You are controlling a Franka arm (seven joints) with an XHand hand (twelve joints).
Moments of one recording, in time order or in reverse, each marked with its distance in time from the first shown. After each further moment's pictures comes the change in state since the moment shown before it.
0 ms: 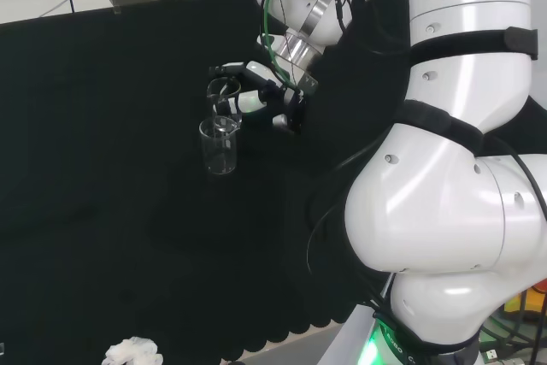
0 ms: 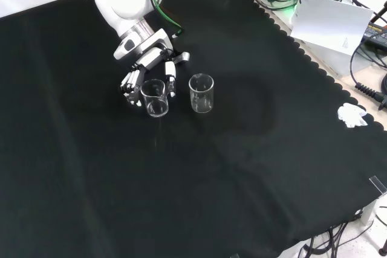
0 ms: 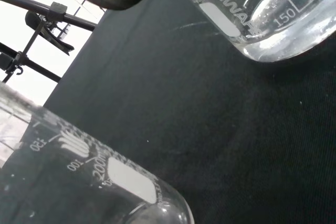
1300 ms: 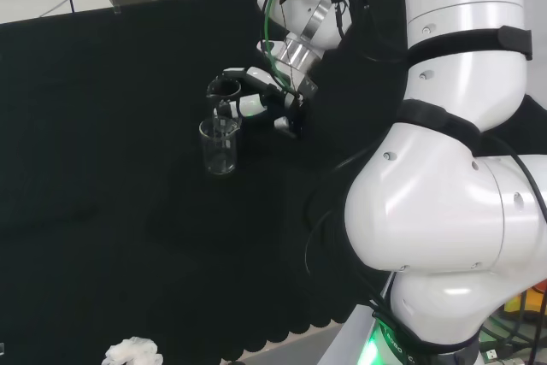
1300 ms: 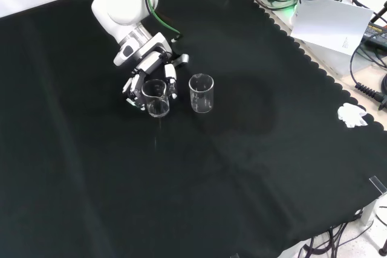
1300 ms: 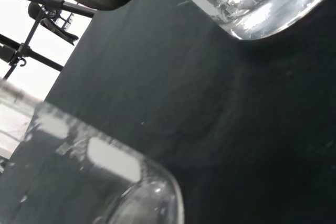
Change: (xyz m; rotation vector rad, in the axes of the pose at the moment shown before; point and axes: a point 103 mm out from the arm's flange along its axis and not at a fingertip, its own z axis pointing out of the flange) arm -0.013 0.000 0.006 0.043 0.047 0.013
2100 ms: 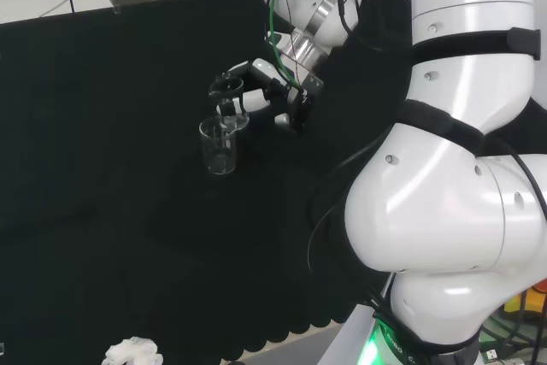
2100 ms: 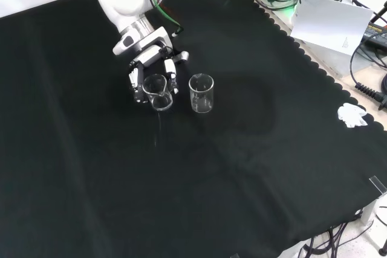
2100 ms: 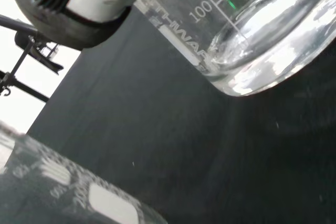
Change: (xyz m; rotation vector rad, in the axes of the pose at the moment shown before) arm 0.011 -0.003 -0.016 -0.117 -0.068 0.017
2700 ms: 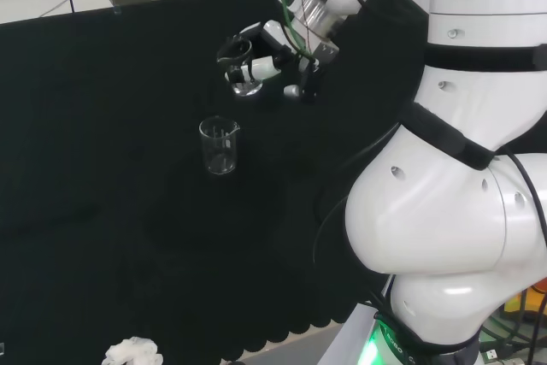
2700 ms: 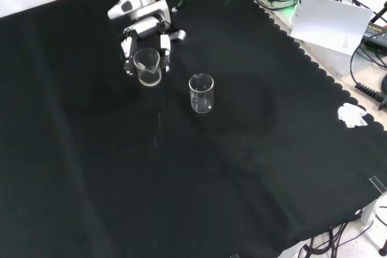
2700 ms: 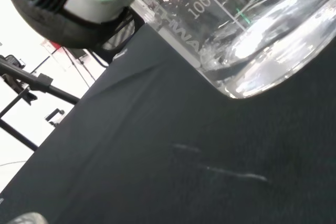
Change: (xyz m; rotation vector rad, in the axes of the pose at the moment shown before) arm 0.039 -0.008 -0.073 -0.137 -0.152 -0.021
